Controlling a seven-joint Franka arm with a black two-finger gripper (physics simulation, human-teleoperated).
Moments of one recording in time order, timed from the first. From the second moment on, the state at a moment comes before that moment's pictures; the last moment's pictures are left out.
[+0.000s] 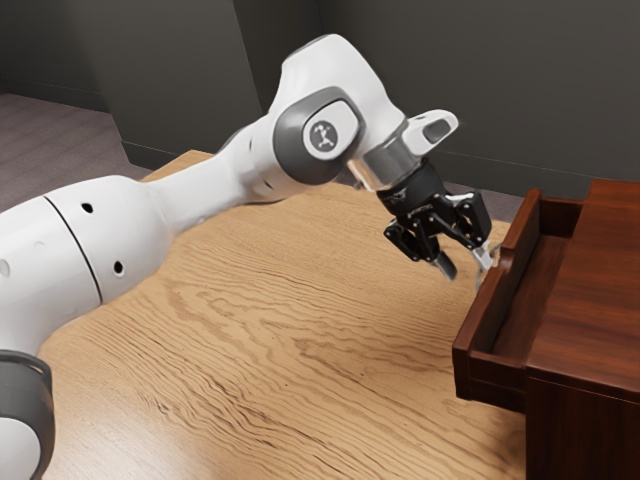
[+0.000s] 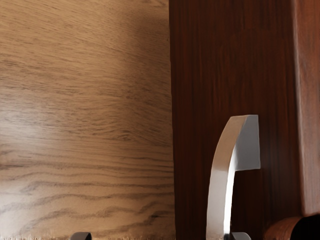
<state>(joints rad) 0.11 0.50 -0.32 -1.16 -0.31 1.83 -0.25</state>
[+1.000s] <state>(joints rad) 0.17 0.44 -0.26 -1.20 -0.28 1.68 -0.18</state>
